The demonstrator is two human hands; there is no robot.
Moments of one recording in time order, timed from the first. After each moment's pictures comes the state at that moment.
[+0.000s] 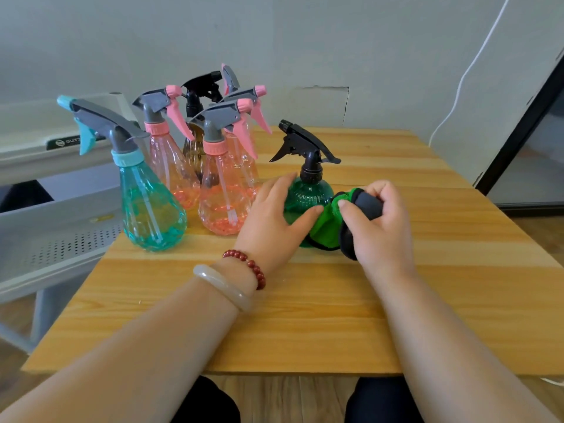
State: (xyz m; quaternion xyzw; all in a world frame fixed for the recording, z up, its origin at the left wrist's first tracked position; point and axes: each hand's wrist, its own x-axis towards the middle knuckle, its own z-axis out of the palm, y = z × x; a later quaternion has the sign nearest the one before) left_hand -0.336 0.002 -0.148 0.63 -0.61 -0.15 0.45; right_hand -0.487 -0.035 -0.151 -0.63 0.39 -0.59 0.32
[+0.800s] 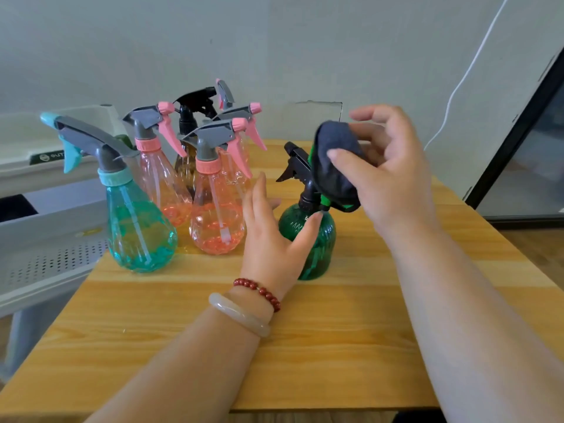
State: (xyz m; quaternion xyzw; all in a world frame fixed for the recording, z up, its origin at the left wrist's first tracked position) left_hand -0.351 -0.008 -0.161 0.59 -0.53 -0.16 0.59; right_hand -0.476 -0.052 -0.064 -0.71 0.29 -0.57 0.29
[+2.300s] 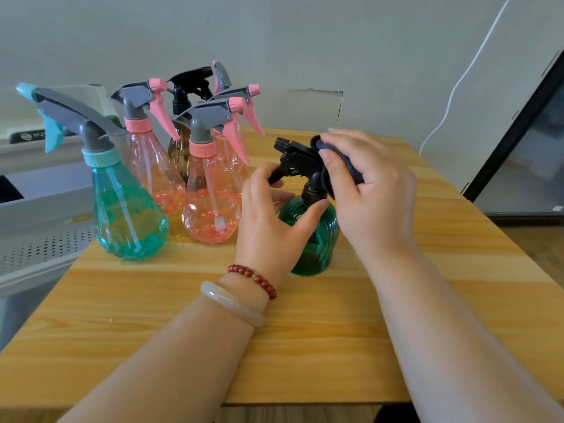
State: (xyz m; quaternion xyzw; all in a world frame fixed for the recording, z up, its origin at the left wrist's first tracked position) left_hand -0.350 -0.015 -0.162 0.53 -0.55 -0.10 0.64; right_hand -0.466 -0.051 -0.100 -0.76 0.30 -0.58 -0.03
